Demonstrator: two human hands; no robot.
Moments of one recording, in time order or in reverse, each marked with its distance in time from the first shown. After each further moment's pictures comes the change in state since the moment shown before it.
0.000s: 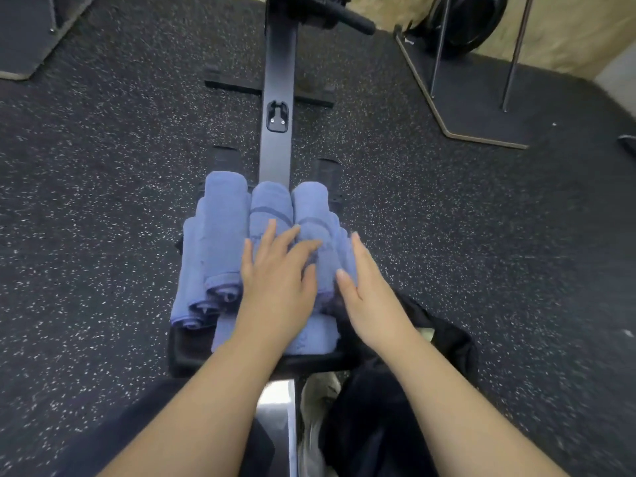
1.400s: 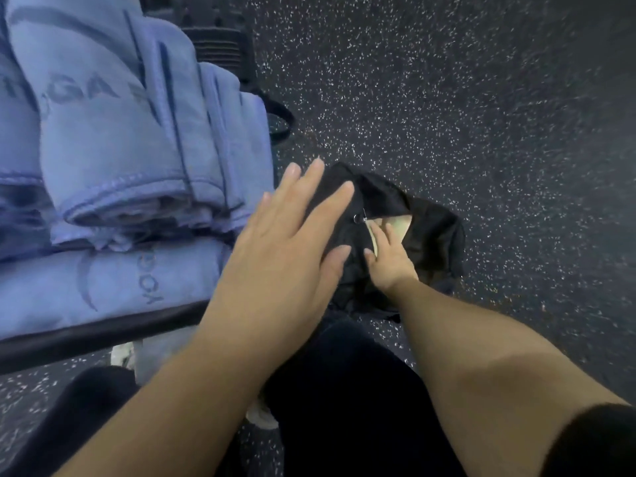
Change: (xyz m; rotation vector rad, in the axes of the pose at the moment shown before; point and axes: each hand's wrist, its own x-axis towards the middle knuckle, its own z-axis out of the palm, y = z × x) left_hand -0.032 0.044 0.141 0.062 -0.352 0.261; right_hand -0.027 0.323 0.056 -0.183 -0.109 0.584
